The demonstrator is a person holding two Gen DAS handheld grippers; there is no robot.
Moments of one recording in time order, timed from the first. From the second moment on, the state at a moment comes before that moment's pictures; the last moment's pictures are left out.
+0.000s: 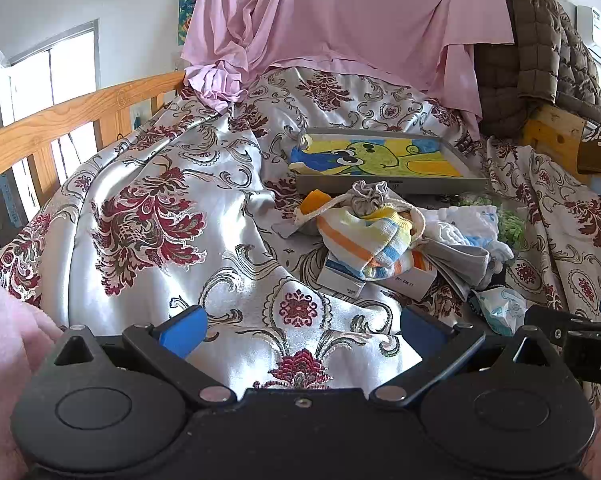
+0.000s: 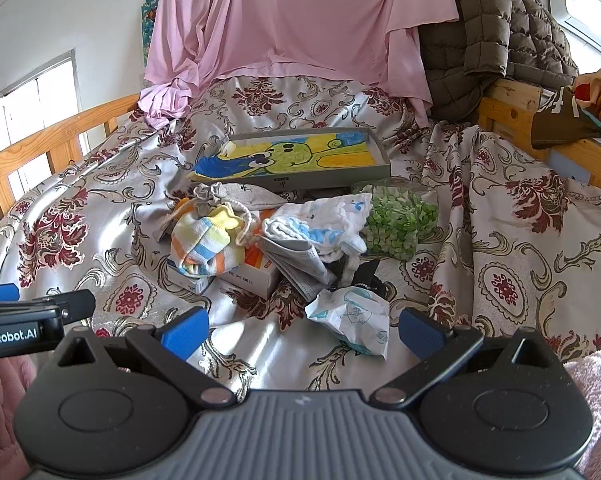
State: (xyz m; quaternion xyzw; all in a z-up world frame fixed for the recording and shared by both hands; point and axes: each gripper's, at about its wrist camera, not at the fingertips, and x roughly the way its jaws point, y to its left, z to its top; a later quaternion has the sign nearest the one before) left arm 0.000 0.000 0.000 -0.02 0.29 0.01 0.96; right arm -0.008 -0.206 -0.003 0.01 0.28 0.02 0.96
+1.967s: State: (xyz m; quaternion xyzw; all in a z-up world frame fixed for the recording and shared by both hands) left arm 0.184 -0.030 -0.044 0.05 0.37 -0.17 0.91; right arm 0.180 -0.279 -0.078 0.12 0.57 0.05 0.81
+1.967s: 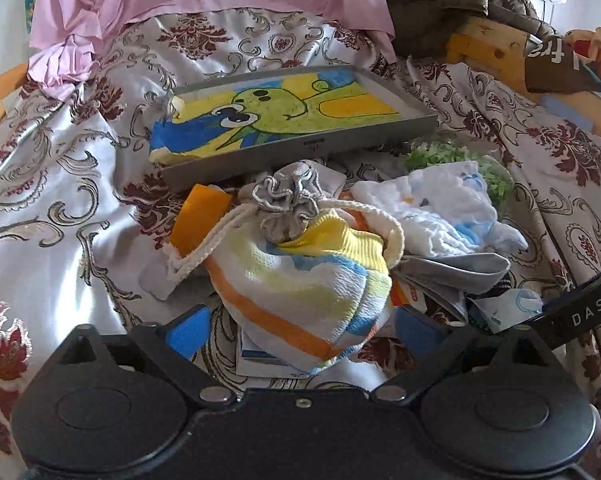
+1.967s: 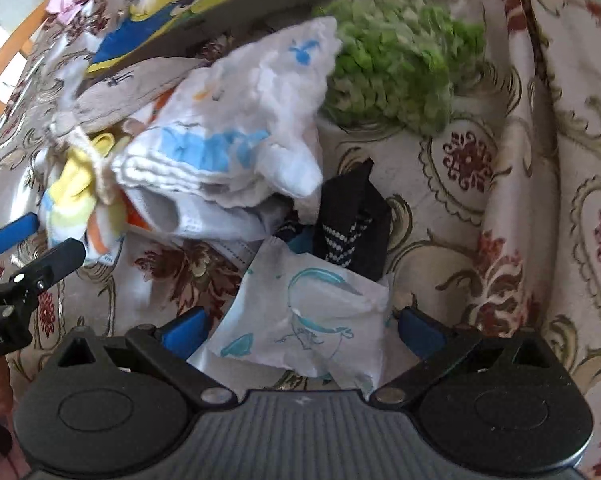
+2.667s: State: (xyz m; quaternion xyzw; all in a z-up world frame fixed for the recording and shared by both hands) left arm 0.190 -0.009 -0.046 -0.03 0.38 -0.16 0.91; right arm 0.177 -0.266 -0.067 0.15 0.56 0.15 0.80
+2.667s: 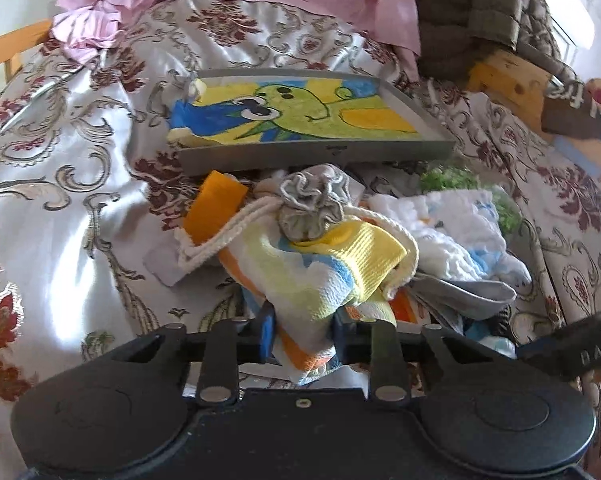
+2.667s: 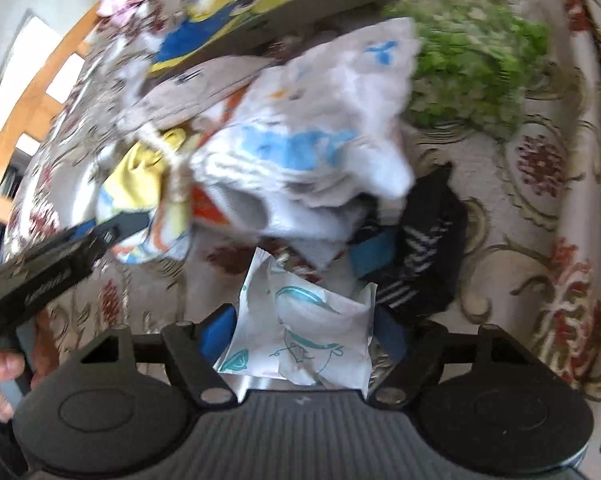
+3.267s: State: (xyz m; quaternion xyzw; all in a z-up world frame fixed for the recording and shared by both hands) left arm 0.154 -0.011 -0.025 -0.04 0.36 -0.18 0.91; right arm 0.170 -0.260 -0.054 0.12 0.53 0.18 0.82
